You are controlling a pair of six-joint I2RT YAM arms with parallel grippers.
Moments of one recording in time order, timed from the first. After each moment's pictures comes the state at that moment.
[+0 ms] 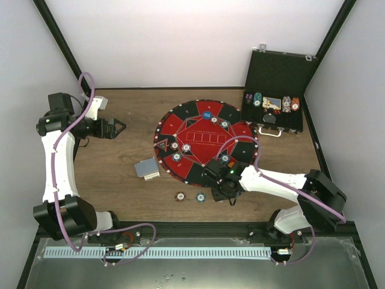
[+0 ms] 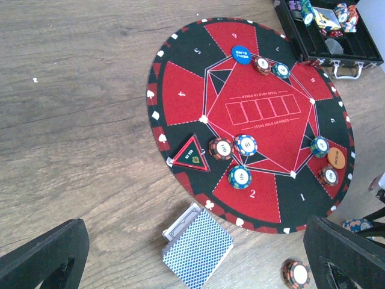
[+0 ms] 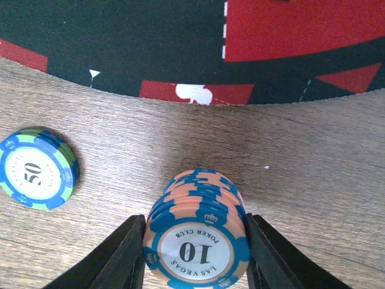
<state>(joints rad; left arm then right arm) 0.29 1.33 1.43 -1.14 0.72 0.39 0.97 1.40 0.78 -0.78 0.04 0.73</state>
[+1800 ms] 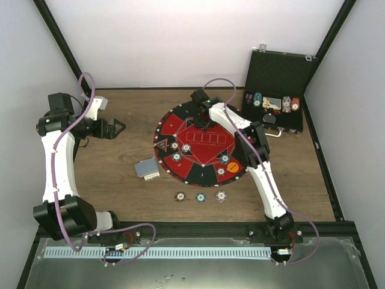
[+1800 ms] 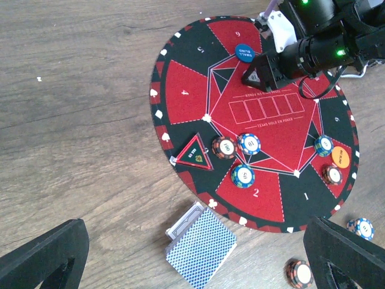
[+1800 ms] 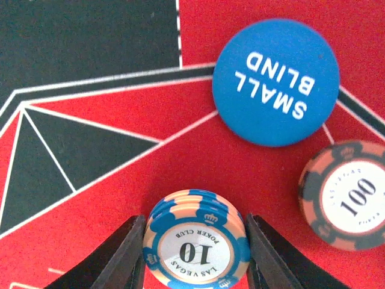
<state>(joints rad) 0.29 1.33 1.43 -1.14 0.70 0.39 0.52 2.47 2.16 -0.88 0.13 0.33</state>
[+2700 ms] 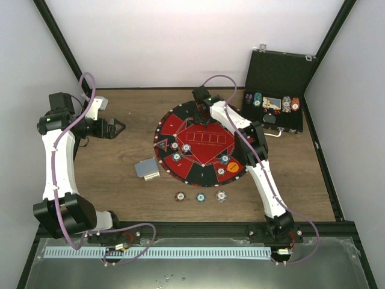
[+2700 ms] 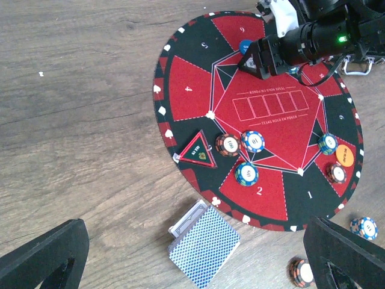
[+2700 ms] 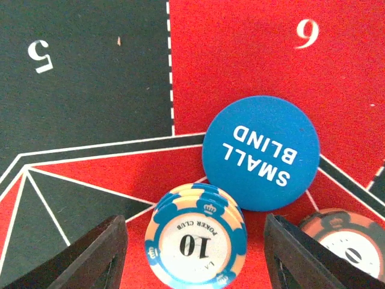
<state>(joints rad) 0.29 1.34 1.43 -1.14 0.69 0.40 0.49 2.54 2.27 -0.85 0.13 0.29</state>
